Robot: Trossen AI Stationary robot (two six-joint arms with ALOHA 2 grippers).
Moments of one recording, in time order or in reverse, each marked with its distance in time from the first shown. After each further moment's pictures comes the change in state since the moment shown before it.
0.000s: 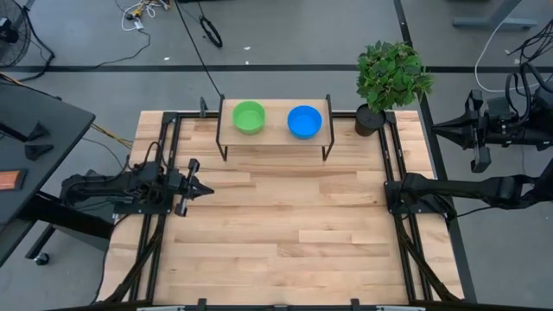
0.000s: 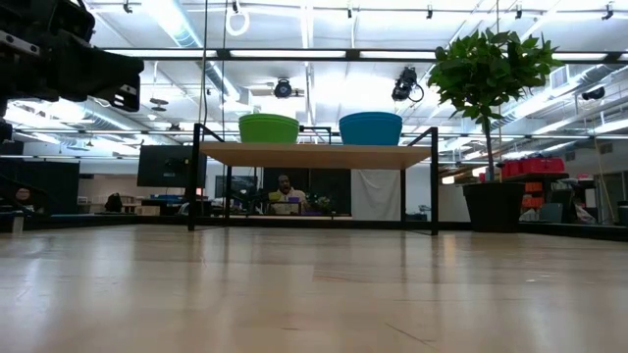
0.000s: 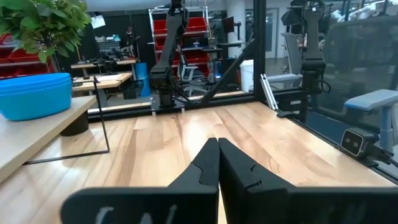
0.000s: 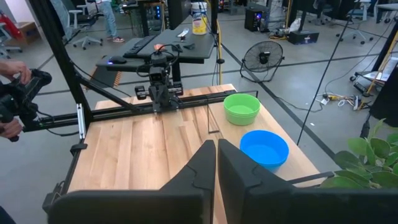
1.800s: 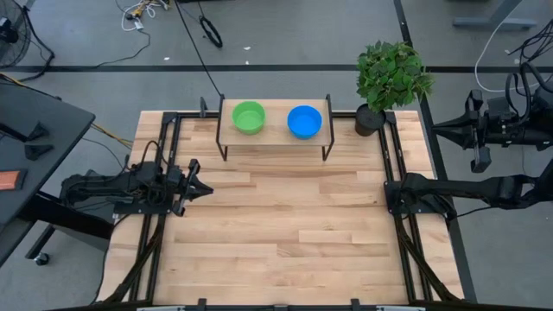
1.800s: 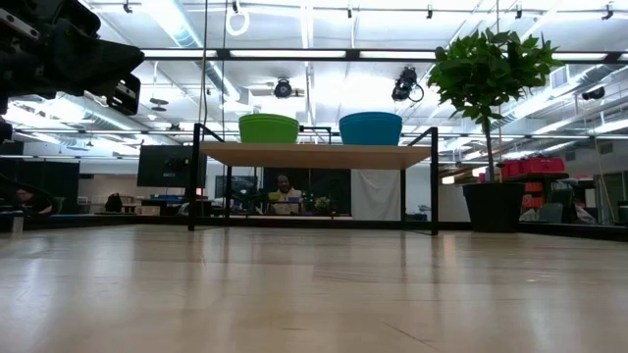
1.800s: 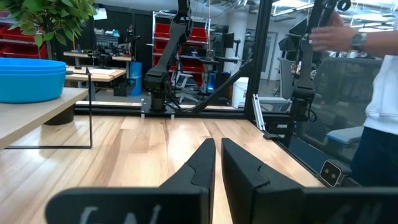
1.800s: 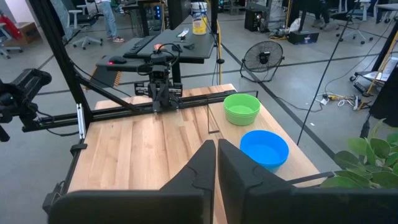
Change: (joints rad) left arm 0.000 0.003 -0.001 0.072 0.000 -0.182; right arm 0.000 0.000 0.000 0.000 0.000 0.000
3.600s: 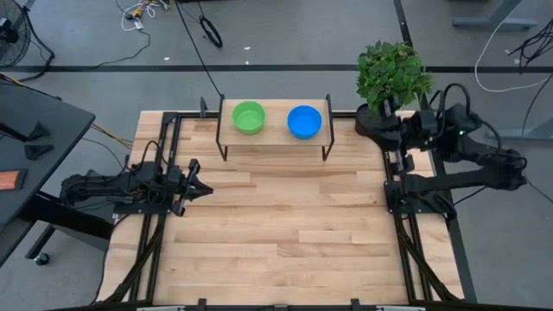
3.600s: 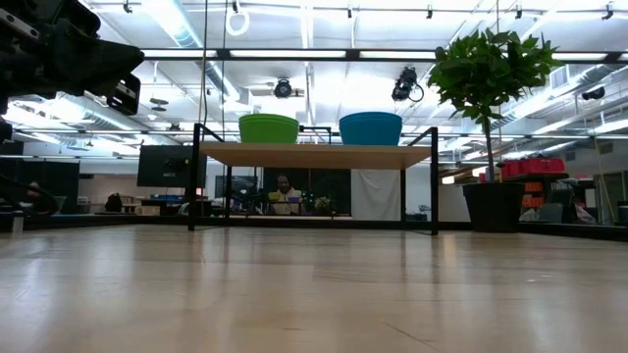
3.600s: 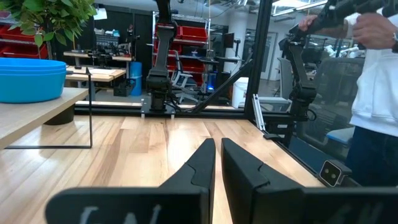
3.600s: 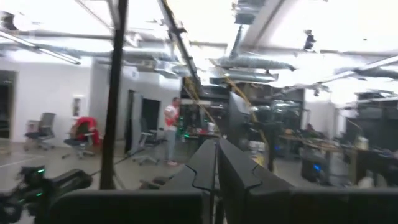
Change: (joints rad) left arm 0.000 0.000 0.000 0.000 0.000 0.000; right arm 0.401 -0.090 -0.976 1.563 0.085 0.036
